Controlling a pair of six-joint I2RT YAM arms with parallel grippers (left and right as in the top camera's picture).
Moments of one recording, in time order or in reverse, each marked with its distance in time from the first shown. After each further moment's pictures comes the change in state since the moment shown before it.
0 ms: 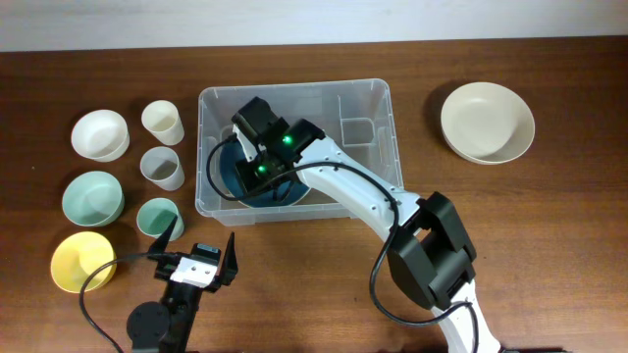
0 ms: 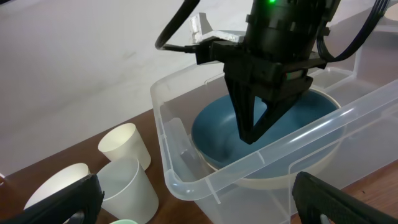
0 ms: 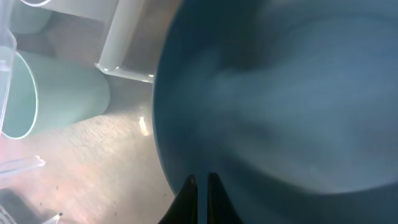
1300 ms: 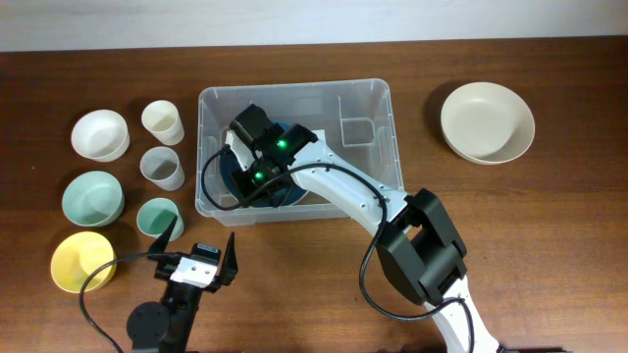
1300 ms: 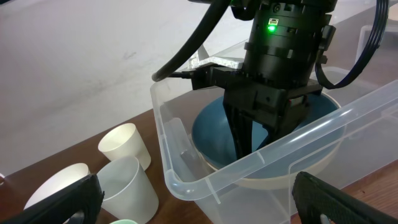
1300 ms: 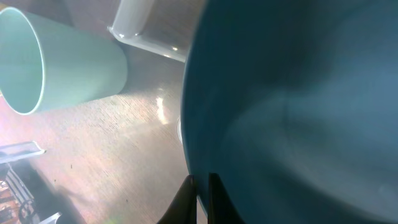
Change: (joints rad) left arm 0.000 0.000 0.000 0.000 0.000 0.000; right arm 0.008 0.049 0.000 0.011 -0.121 -0.052
